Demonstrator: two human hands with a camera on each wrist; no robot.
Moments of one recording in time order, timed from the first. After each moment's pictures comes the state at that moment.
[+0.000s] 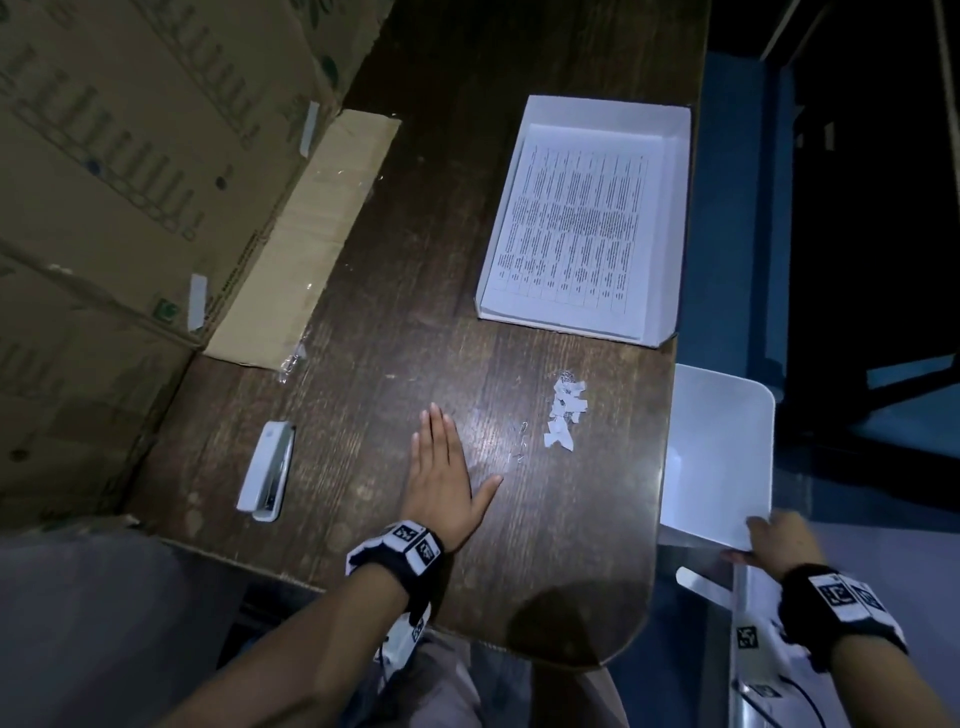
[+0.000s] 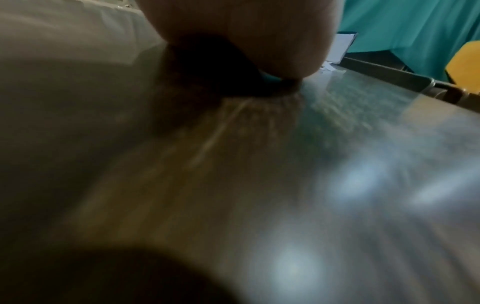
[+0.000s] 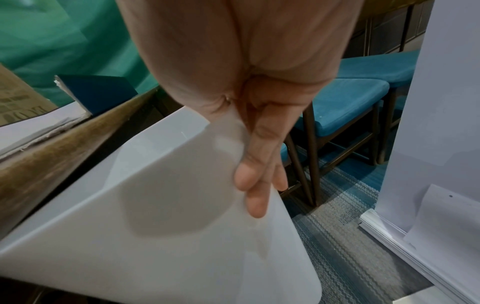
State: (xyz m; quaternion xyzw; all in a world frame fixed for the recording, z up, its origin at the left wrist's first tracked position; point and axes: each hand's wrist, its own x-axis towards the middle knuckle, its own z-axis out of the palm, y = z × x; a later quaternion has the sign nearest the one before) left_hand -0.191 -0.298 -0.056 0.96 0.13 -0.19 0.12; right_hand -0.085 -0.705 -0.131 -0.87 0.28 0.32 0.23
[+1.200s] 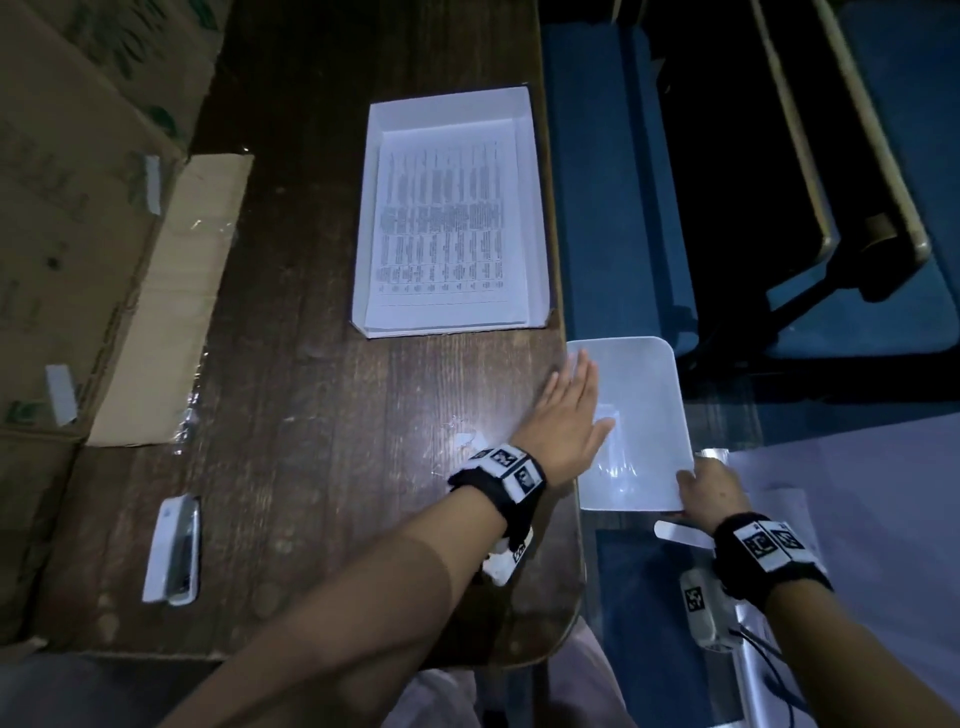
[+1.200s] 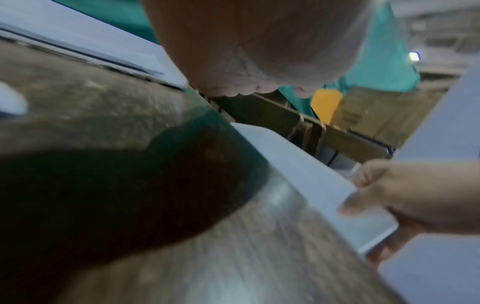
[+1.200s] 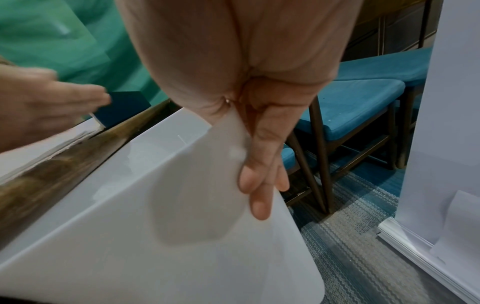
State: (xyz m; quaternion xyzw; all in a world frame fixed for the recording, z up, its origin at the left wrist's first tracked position) left_hand -0.063 -0.475 -0.023 0.93 -0.18 -0.24 0.22; right_hand -0.096 -0.688 -0.068 -0.89 0.24 0.30 0.25
